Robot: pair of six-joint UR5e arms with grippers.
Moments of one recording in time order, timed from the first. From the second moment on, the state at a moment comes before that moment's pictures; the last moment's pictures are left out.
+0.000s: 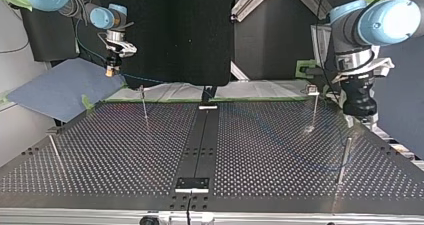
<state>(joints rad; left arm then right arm) 0.17 -1.37 -2.00 -2.77 -1.67 -2.16 1.65 -0.62 1.94 -1.34 1.49 1.80</state>
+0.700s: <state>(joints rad) 0.17 -1.20 -1.83 -2.94 -1.66 -1.99 1.66 -0.62 1.94 -1.34 1.49 1.80</state>
